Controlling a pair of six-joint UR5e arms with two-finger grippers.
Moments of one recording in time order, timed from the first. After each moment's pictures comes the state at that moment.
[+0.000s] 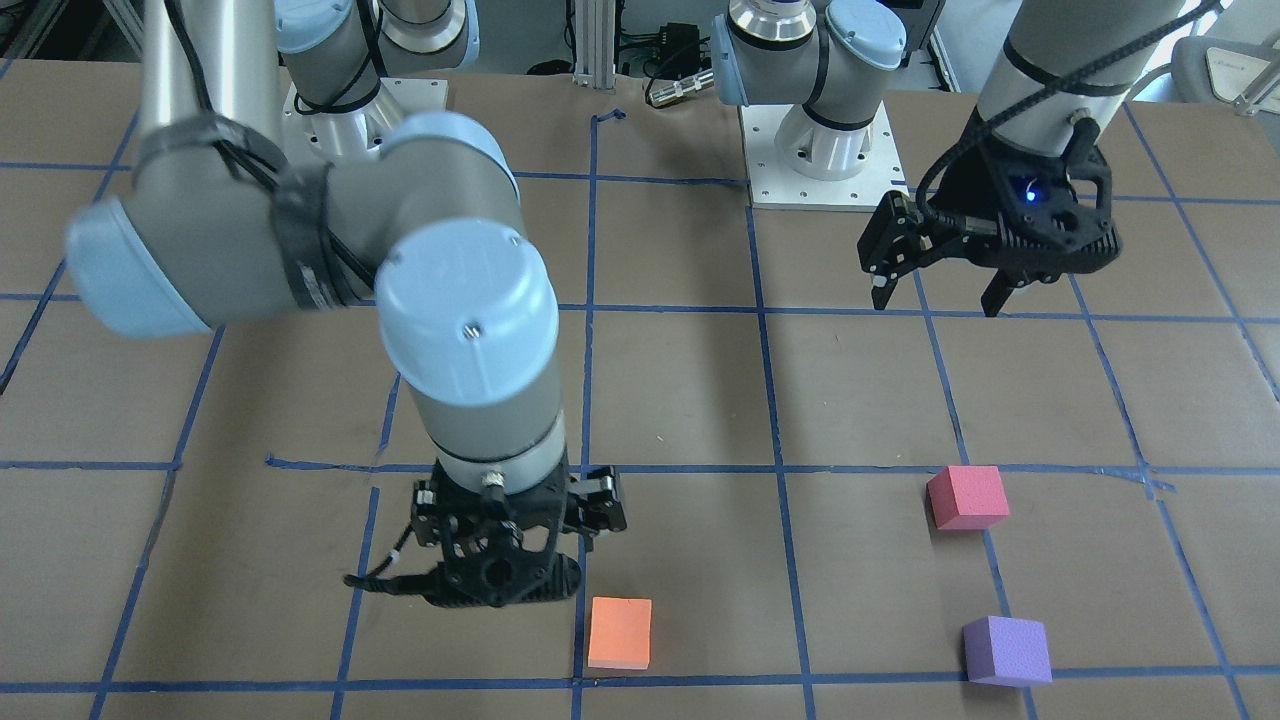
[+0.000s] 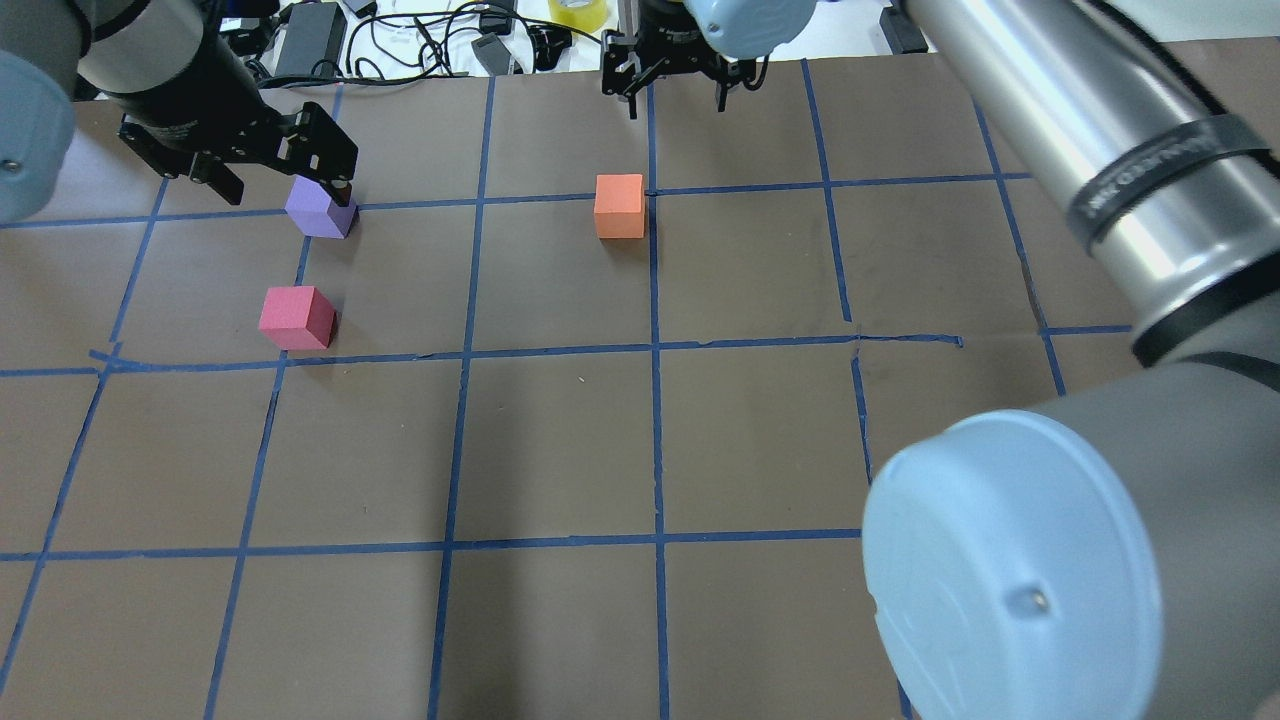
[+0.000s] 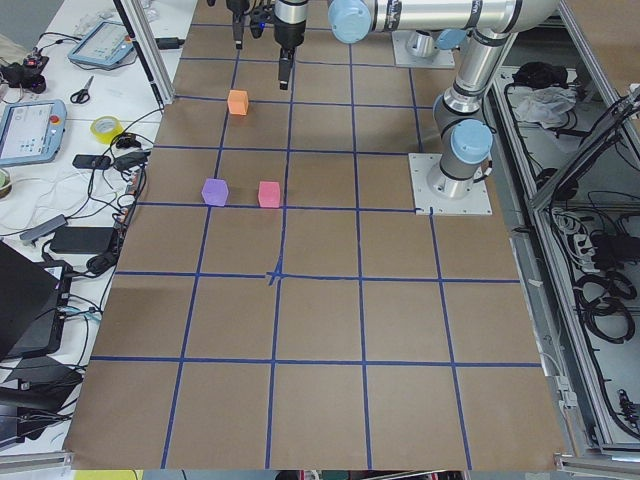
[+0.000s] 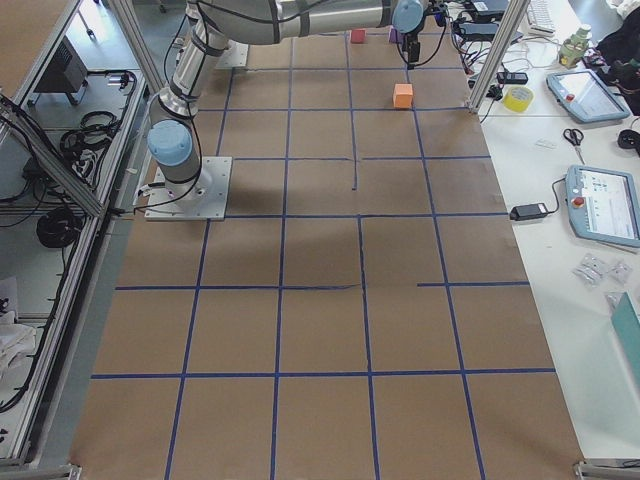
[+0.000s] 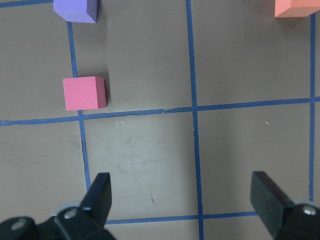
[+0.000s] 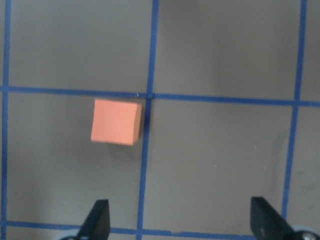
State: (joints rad) left arm -1.49 -1.61 -1.56 -1.40 1.56 0.14; right arm 1.81 -1.00 1.00 -1.67 -1.57 0.19
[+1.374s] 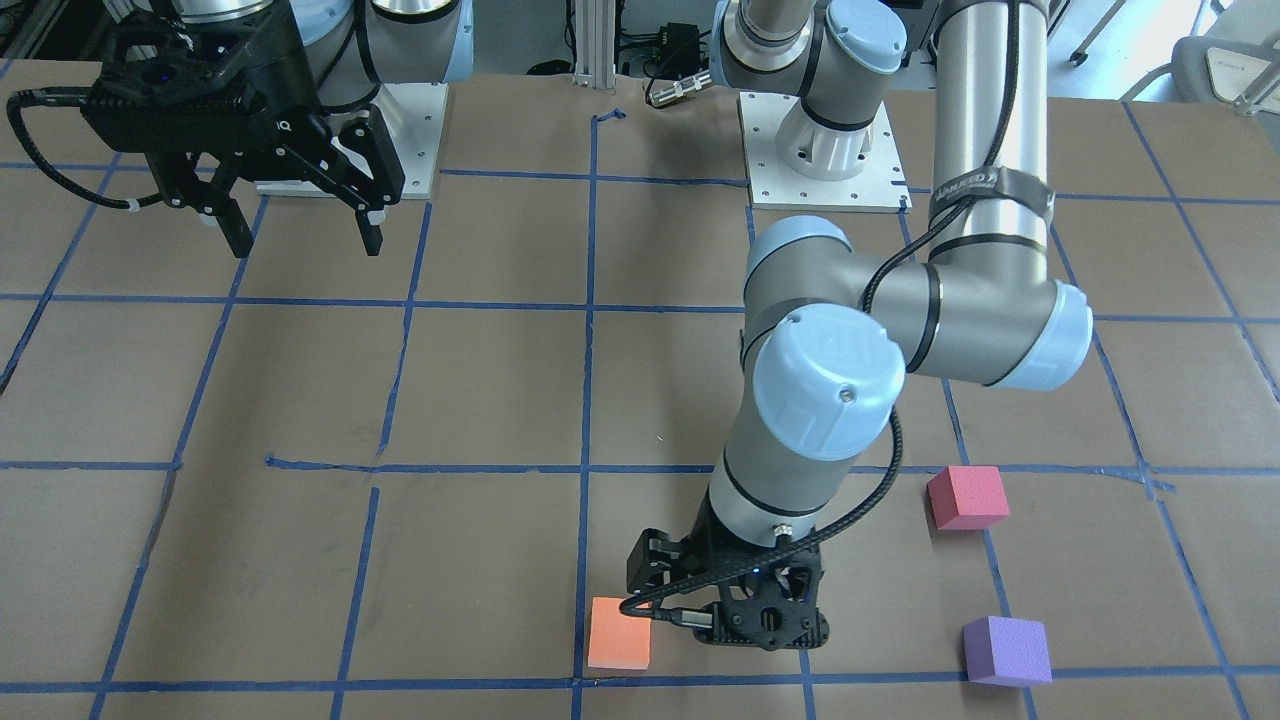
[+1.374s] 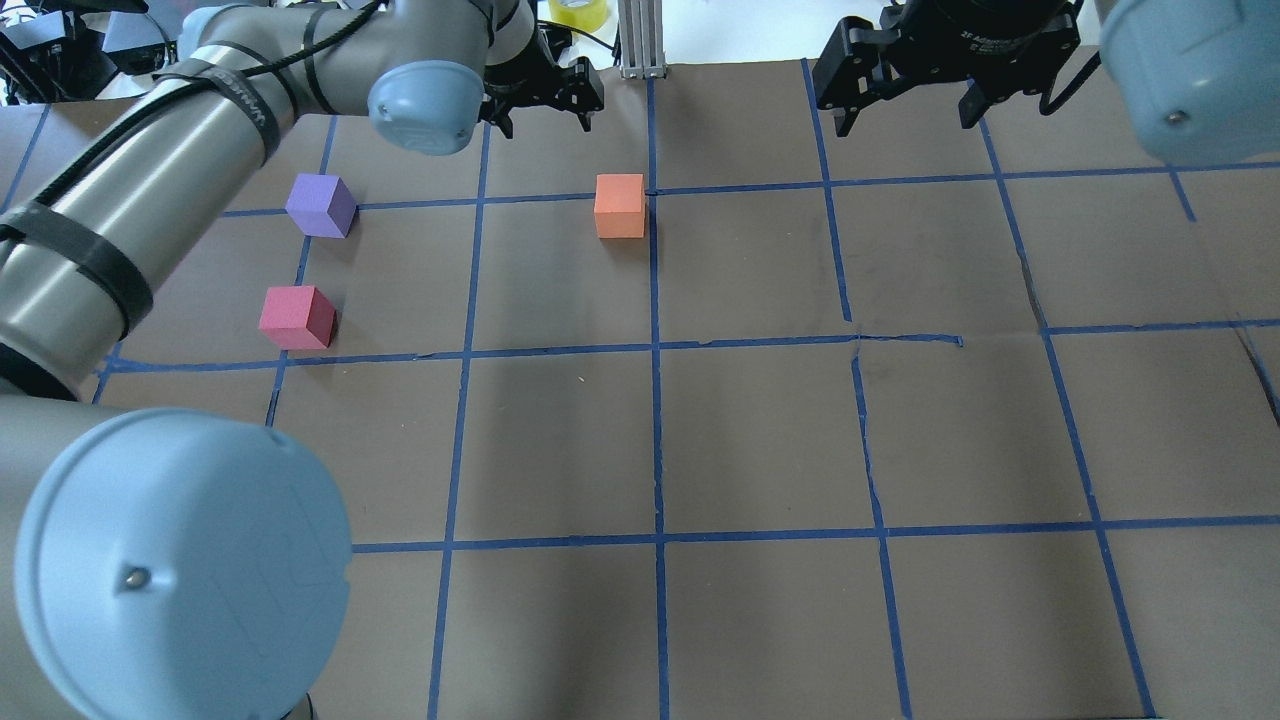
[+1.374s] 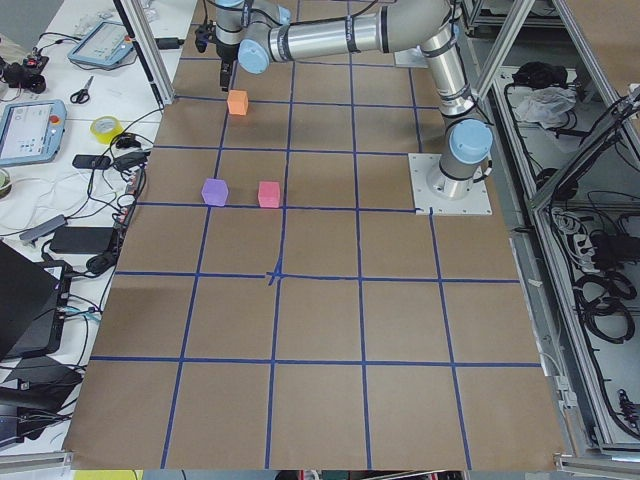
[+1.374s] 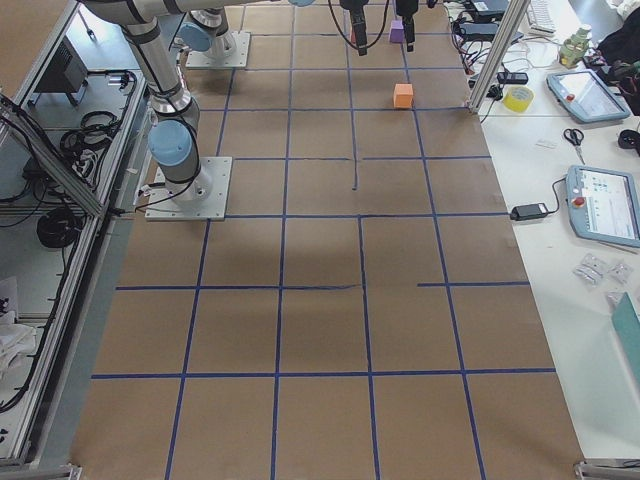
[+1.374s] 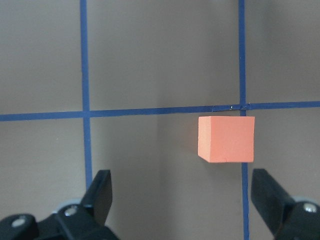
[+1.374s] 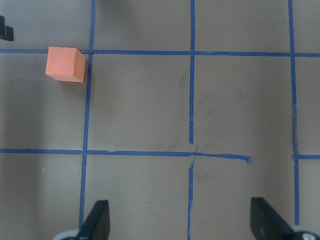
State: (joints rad) left arm -1.74 -2.20 -1.24 -1.03 1.51 -0.16; right arm 1.65 -1.58 1.49 -1.71 -1.57 0.05
